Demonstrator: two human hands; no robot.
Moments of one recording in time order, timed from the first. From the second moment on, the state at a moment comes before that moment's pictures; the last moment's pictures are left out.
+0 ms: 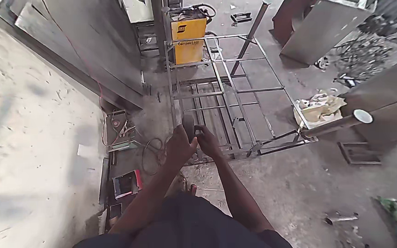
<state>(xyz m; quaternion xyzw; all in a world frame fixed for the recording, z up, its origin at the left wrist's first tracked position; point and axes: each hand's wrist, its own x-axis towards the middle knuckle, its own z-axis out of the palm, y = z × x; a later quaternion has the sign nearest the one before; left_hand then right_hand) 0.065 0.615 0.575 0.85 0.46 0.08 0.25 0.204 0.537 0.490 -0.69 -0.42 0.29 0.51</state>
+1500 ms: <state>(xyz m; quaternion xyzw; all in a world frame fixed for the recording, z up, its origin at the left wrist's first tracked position) -0.077 0.565 0.442 0.36 0.38 0.34 0.78 0.063 0.468 0.501 -0.77 -0.56 0.13 0.29</state>
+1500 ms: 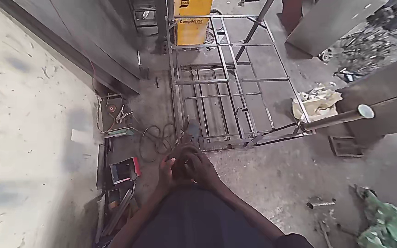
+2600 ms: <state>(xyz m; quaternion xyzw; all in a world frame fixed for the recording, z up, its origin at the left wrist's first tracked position) -0.090 0.629 0.442 0.19 0.34 0.47 0.79 0.124 0.455 0.534 -0.46 -0.06 0.59 0.66</state>
